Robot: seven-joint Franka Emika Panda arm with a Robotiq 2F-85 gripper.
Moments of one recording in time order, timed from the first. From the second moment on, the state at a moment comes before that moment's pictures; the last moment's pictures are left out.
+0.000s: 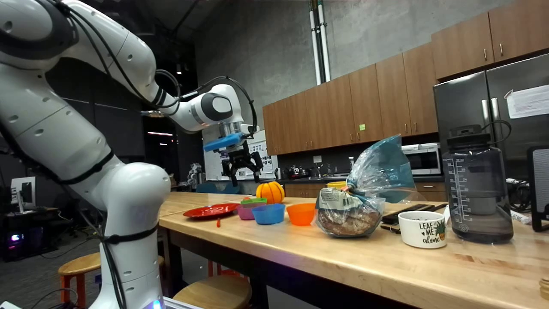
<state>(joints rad) -0.10 -0.76 -0.15 -2.72 -0.19 2.12 -0.17</state>
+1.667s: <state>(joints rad) 0.00 -0.75 -0.08 -2.72 -0.16 2.16 -0.17</state>
